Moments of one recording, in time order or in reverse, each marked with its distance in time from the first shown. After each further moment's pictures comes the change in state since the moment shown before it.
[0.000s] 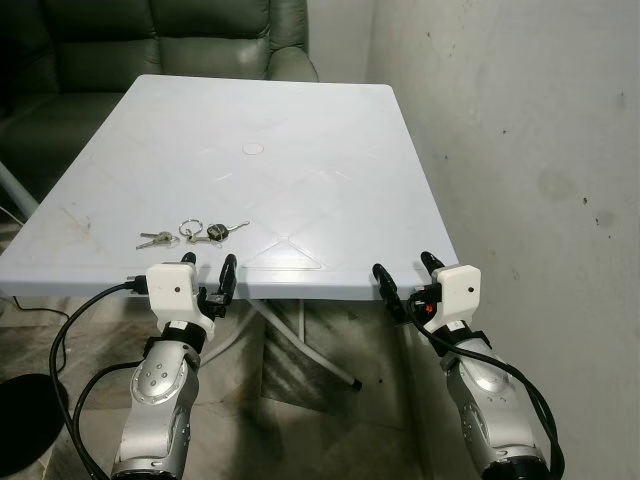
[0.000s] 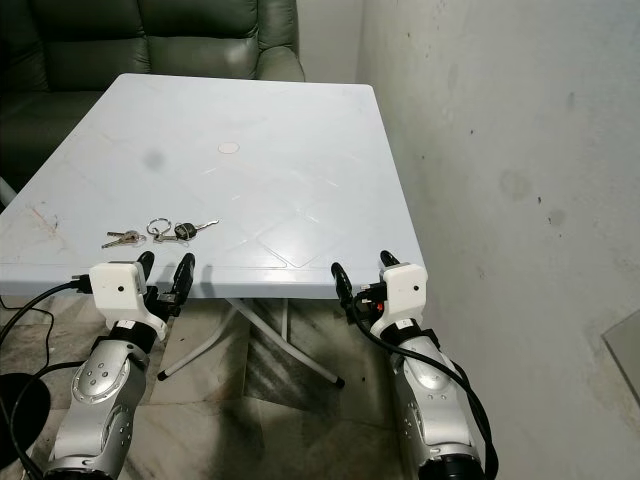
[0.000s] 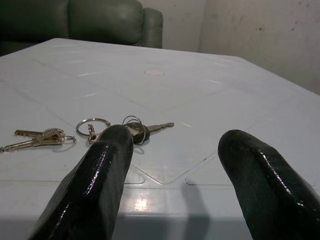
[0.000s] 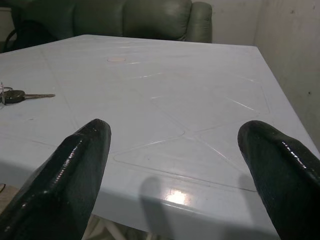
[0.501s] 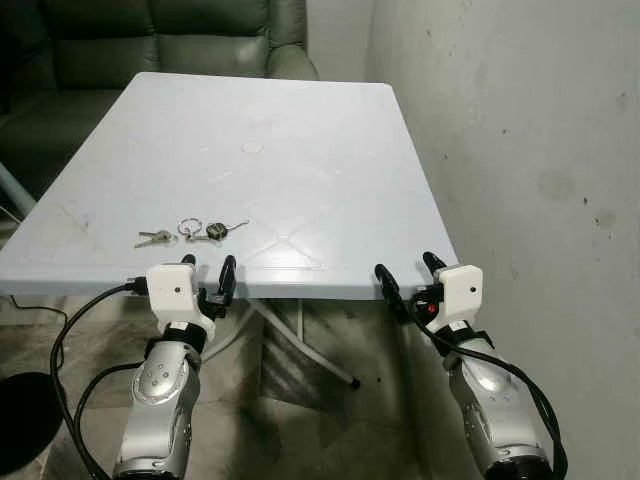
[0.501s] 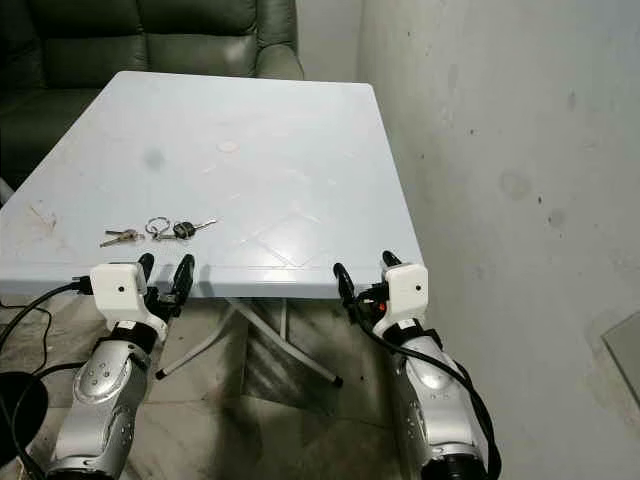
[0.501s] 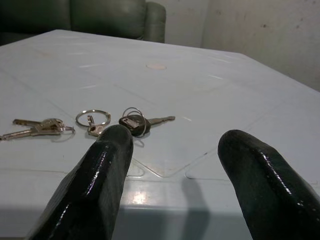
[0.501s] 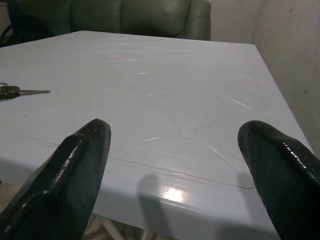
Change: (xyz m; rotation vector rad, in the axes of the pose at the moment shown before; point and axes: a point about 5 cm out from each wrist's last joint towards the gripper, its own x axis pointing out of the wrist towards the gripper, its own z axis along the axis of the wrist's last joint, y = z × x) left arm 0.000 -0.002 -0.004 -0.018 0.019 0.016; right arm -0.001 -0.004 0.000 -0.010 0.006 -0.005
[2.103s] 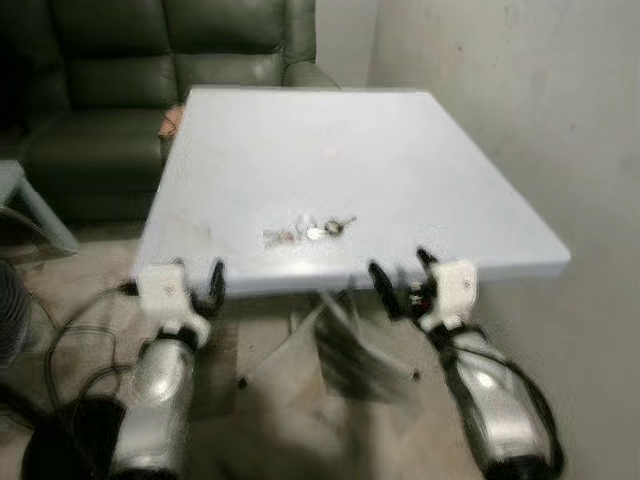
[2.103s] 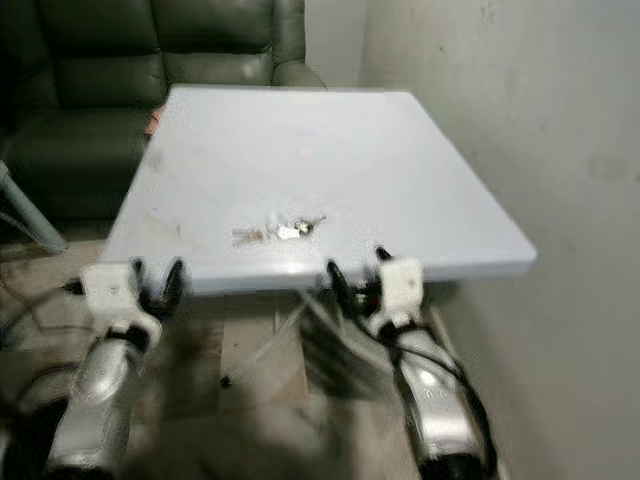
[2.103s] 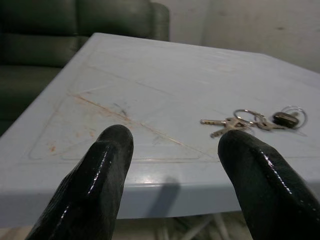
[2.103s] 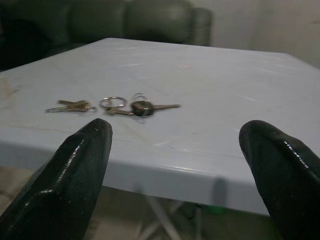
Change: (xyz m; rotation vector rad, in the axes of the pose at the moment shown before) left arm 0.003 -0.002 -0.008 -0.008 0.033 -0.004; right arm -0.003 -0.005 -0.002 -0.007 0.010 -0.015
